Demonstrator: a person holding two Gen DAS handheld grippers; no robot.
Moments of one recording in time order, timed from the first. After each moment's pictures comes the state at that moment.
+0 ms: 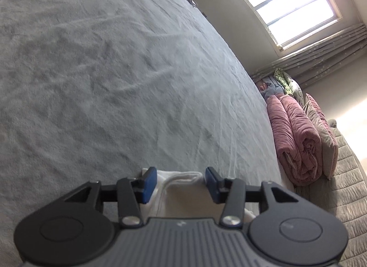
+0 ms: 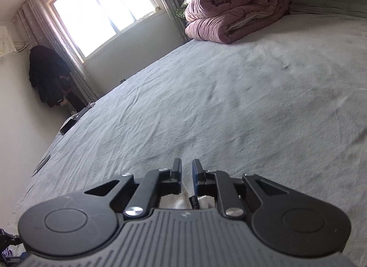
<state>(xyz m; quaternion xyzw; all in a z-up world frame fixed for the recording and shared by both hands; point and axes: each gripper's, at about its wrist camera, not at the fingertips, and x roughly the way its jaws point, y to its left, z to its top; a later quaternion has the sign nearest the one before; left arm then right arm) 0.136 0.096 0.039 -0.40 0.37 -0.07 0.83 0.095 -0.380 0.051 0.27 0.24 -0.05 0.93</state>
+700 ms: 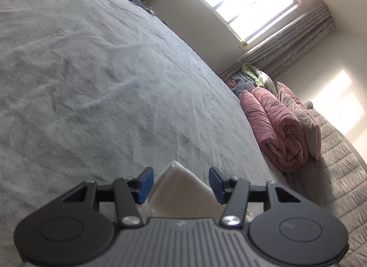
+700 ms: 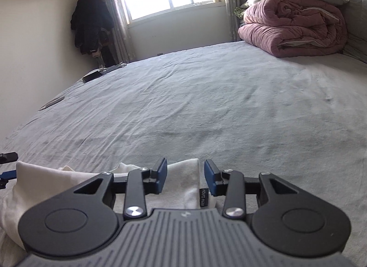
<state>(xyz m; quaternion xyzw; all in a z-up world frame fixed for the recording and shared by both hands) 0.152 0.072 0.030 -0.33 0.32 -0.15 0.87 0.111 -0.352 0.033 0.10 0.26 0.05 0.96</state>
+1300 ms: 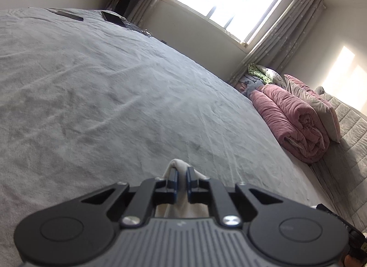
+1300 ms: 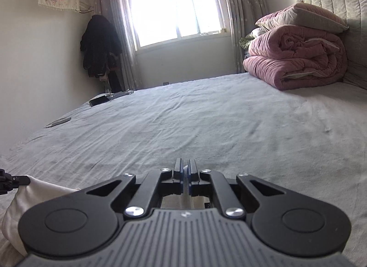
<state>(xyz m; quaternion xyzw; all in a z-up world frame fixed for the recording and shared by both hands) 0.136 0.058 0.043 -0.25 0.28 -0.10 0.92 0.092 -0.344 0.054 0.09 0.17 0.04 0.98</state>
